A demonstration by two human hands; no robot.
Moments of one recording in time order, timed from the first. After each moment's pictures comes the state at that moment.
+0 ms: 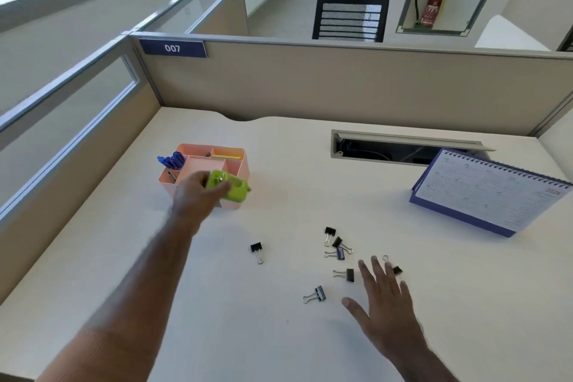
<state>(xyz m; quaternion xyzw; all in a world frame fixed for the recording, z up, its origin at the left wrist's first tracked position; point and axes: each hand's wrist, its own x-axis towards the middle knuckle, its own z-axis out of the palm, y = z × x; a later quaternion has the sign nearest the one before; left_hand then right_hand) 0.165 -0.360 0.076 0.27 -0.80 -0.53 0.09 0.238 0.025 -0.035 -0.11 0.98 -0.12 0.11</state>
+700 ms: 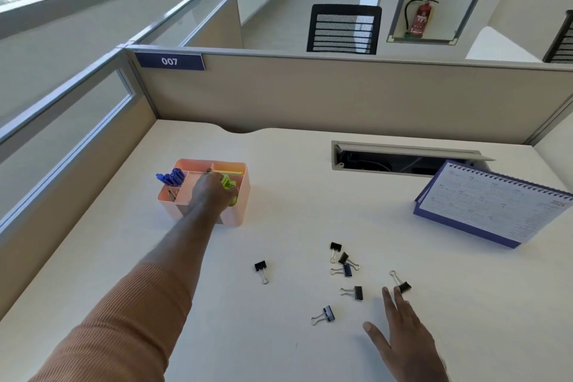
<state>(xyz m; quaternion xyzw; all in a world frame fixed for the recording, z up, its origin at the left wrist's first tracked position) 0.083 -0.376 0.053 0.29 -0.93 -0.24 0.02 0.239 0.028 -0.041 -0.02 0.97 -0.11 0.19</state>
